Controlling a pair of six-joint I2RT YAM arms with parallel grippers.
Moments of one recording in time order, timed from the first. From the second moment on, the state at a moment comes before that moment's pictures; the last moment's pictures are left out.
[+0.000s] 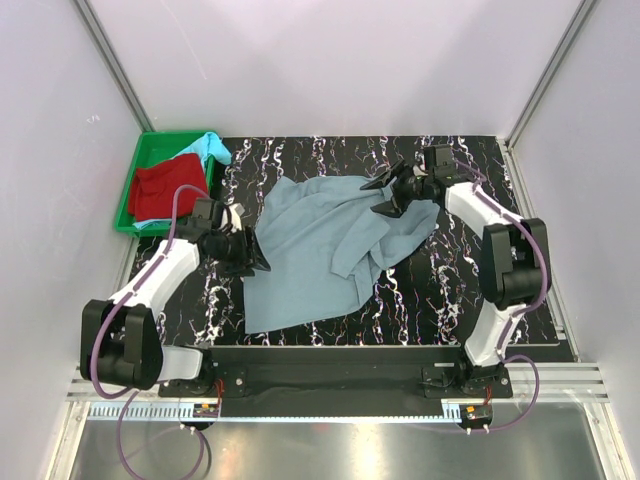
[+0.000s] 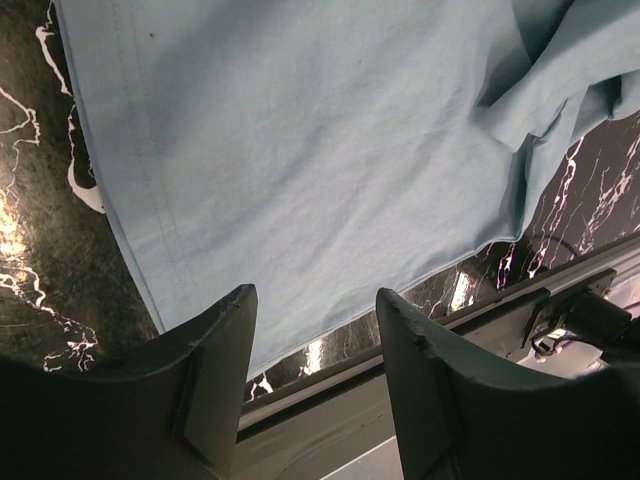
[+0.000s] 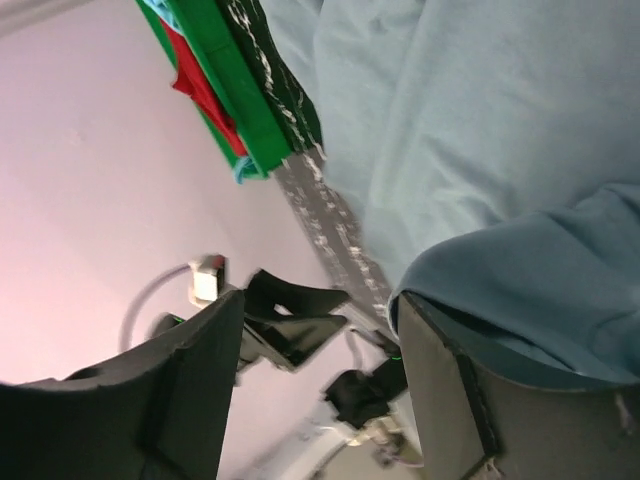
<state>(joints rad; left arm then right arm) -0.15 1.32 0.87 -0.66 0.45 -0.40 0.17 1.86 1.35 -0.27 -0.72 1.18</state>
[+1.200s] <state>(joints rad) -0.06 1.18 0.72 -0.66 0.46 -0.50 0.17 1.76 1.33 -0.63 -0.57 0.31</state>
